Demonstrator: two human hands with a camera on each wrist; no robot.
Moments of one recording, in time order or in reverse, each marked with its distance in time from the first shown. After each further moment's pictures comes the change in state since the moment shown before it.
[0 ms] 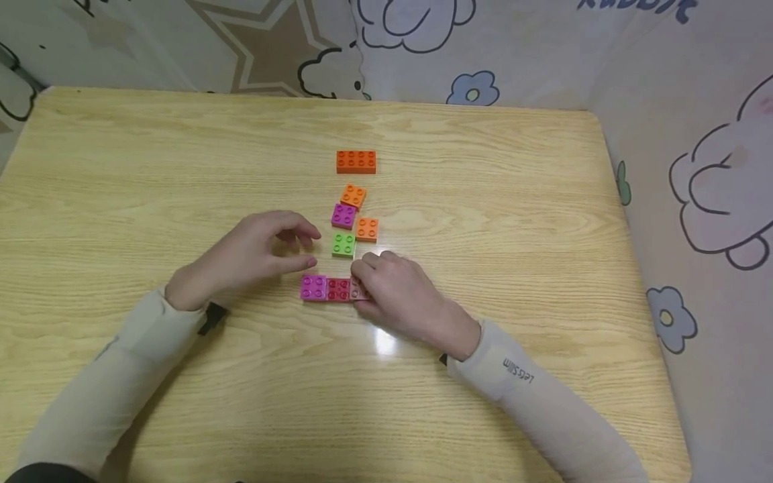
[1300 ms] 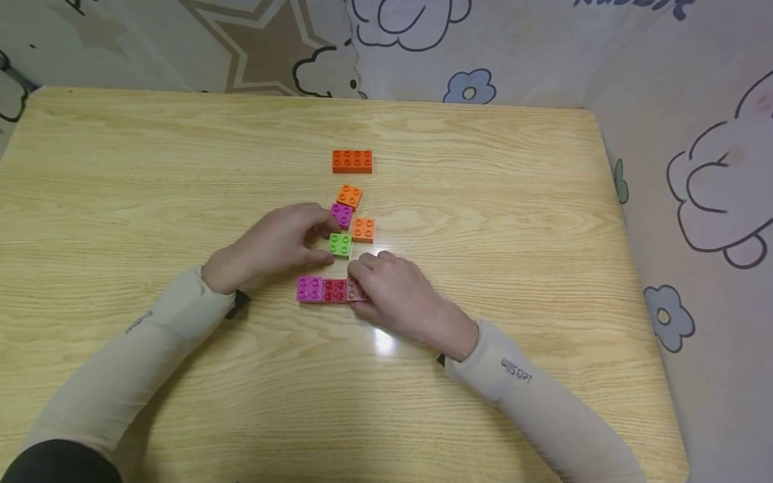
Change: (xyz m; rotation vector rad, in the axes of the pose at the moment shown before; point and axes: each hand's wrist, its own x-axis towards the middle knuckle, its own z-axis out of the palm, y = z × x) left_hand 0.043 0.008 0.017 0.197 -0.092 -0.046; right_hand -0.001 0.001 0.001 0.003 0.002 0.004
